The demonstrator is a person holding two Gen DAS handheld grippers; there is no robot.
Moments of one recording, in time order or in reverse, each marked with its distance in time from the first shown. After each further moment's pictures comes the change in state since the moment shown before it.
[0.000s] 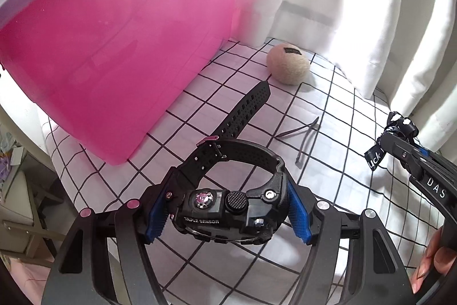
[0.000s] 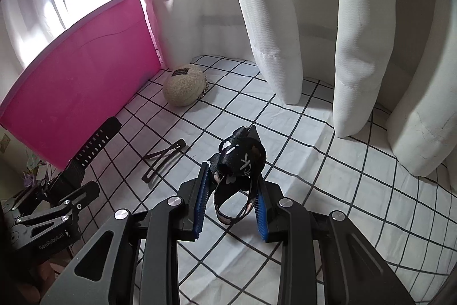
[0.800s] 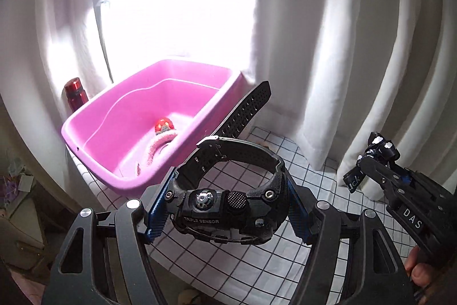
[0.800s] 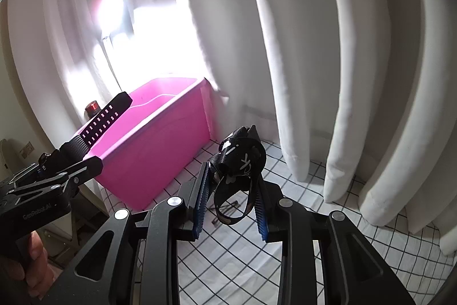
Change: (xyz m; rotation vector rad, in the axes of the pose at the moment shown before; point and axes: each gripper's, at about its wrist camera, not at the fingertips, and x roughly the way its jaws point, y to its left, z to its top) left arm -0.165 0.018 0.071 -0.008 -0.239 -0.030; right arm -0.150 0.057 0.061 -0.082 -0.220 0.093
